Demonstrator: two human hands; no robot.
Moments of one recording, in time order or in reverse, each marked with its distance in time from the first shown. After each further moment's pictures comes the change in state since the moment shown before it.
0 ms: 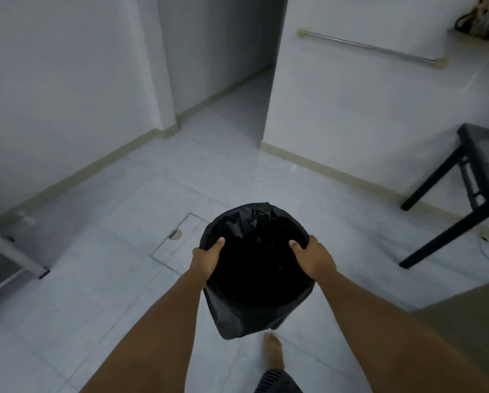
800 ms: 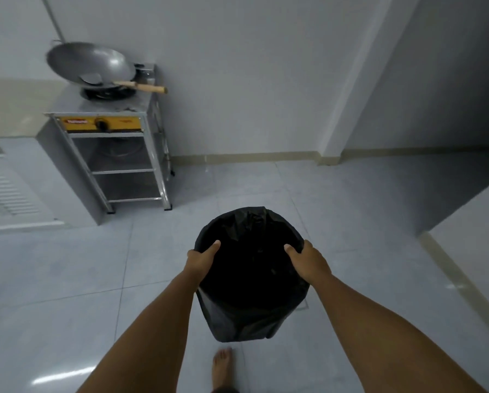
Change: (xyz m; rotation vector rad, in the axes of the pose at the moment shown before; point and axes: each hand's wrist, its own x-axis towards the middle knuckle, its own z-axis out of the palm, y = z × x) left_hand 0.080 0.055 -0.064 -0.527 0.644 -0.082; right_hand 0.197 -0.261 0.063 -0.303 -0.511 -0.652
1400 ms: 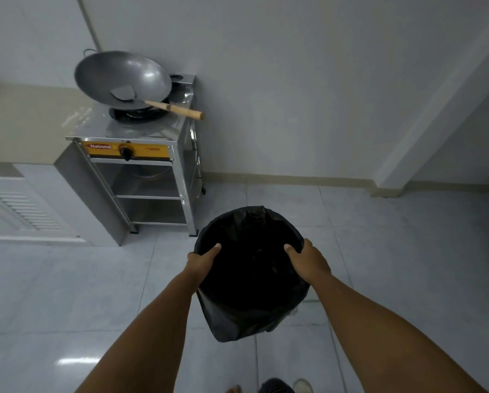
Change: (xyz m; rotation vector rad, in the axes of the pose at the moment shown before) left_hand 0.246 0.172 -0.067 -0.124 0.098 -0.057; right_hand 0.276 -0.229 0.033 -0.049 -0.119 -0.119
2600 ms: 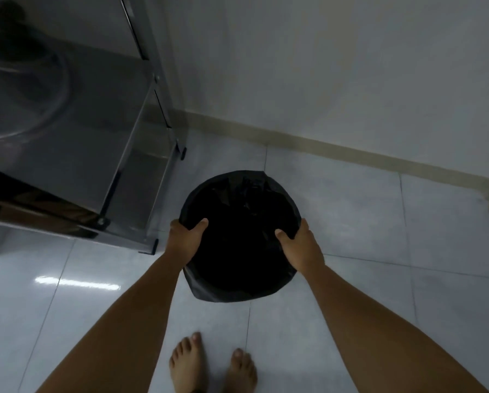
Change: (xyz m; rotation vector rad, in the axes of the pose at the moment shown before) left_hand 0.738 0.023 0.088 0.050 0.206 -0.174; right_hand 0.709 -0.043 0.257 -0.069 -0.196 0.114
